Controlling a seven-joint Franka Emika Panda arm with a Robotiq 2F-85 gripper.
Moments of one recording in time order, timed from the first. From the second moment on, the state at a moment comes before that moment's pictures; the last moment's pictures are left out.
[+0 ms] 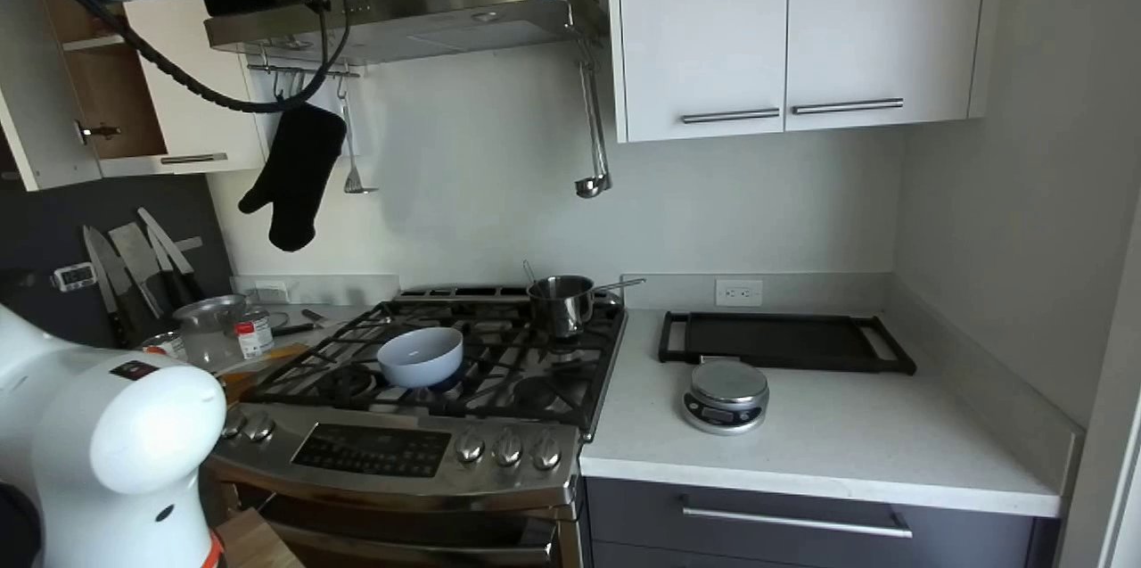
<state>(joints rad) 0.39 -0.65 0.19 -2.06 0.15 2.70 -0.13</state>
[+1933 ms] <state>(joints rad) 0.47 -0.57 0.11 -2.07 0.21 2.85 -0.12</state>
